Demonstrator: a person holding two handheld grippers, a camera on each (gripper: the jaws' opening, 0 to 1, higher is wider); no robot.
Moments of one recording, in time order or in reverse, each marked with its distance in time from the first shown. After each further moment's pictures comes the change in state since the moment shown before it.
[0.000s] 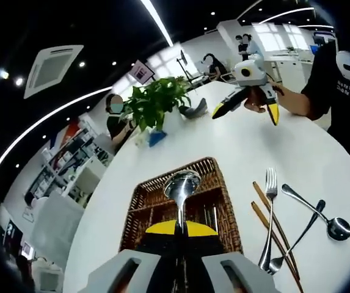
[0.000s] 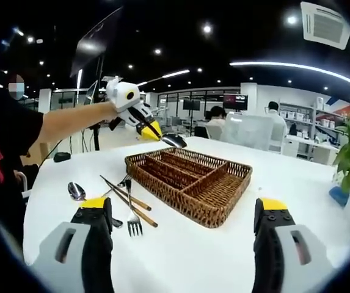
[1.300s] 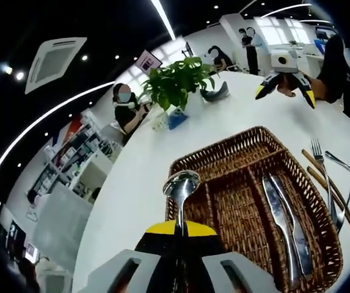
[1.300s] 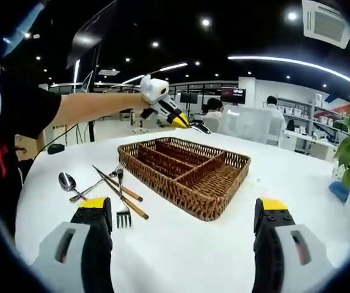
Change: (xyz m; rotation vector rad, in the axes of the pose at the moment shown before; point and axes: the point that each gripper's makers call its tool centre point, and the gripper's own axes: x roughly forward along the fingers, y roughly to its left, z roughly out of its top) left arm 0.052 0.108 -0.060 0.015 0.045 0.018; right arm 0.016 -0.014 -0.025 -0.009 0.055 -0.021
